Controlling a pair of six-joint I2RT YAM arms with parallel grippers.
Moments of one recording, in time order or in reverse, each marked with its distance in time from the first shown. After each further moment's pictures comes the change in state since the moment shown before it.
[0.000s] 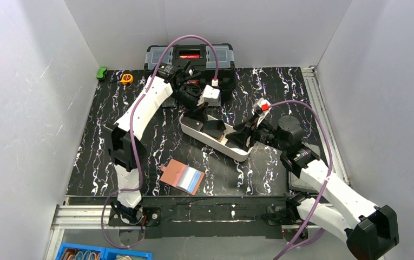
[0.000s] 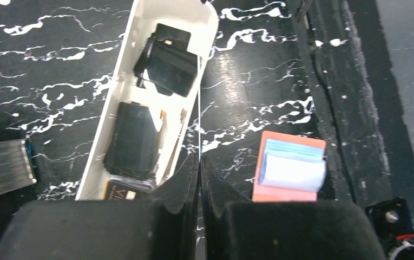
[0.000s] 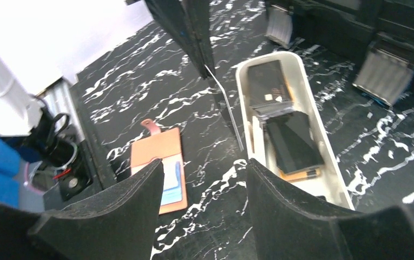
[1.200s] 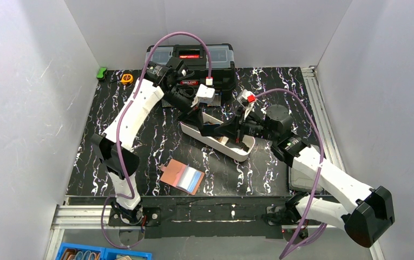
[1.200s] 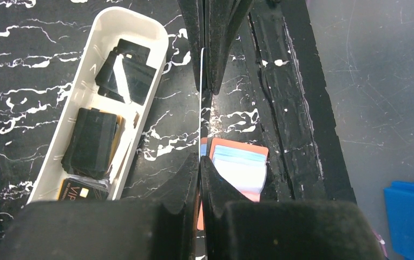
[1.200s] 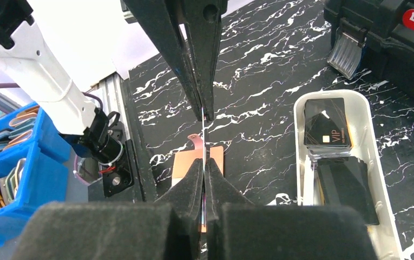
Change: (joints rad) left arm -0.013 -0.132 0.000 -0.145 0.064 -0.076; right arm 0.119 0.155 0.190 0.007 -0.129 0.012
